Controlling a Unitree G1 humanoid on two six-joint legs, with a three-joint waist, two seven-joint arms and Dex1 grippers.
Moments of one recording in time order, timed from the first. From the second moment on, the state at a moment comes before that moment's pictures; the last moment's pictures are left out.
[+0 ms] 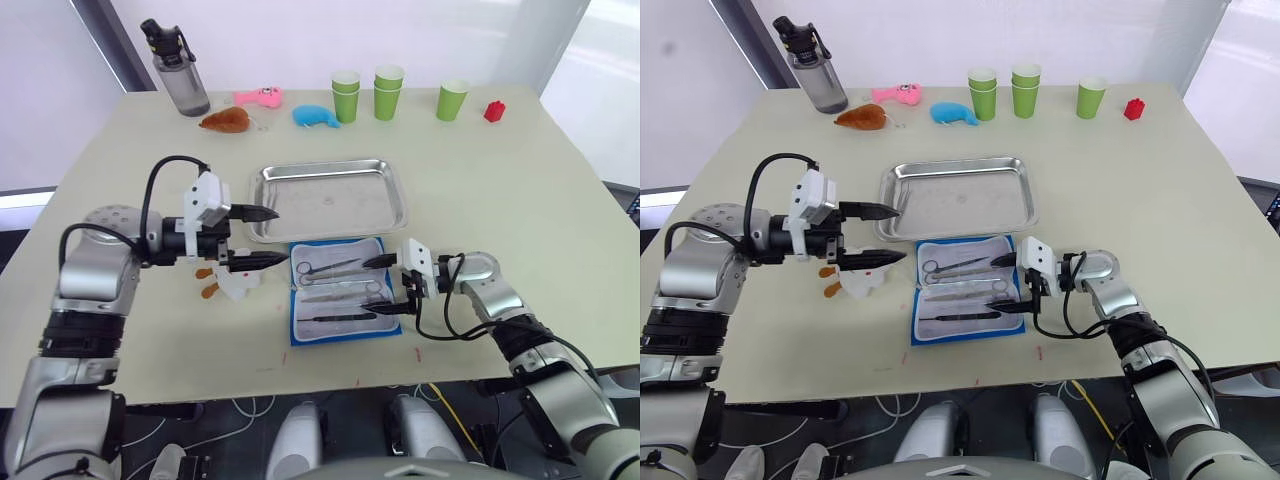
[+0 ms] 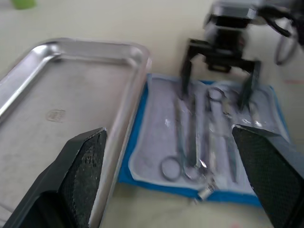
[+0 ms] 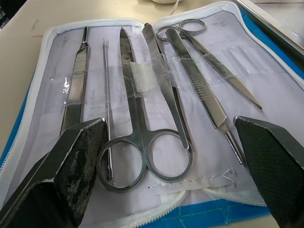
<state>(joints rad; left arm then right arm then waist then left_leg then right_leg) -0.52 0.92 0.00 0.19 -0.40 0.25 -1.54 -0.59 -0.31 0.30 0.59 0.12 -0.14 1.25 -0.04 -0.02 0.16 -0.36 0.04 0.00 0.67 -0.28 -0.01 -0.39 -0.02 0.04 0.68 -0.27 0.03</state>
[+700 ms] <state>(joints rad) -0.67 1.19 -0.34 0.35 -0.63 -0.04 -1.56 -0.58 -0.31 0.30 0.58 0.12 -0.14 1.25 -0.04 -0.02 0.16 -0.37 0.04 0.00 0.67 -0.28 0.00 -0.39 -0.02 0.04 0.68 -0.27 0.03</state>
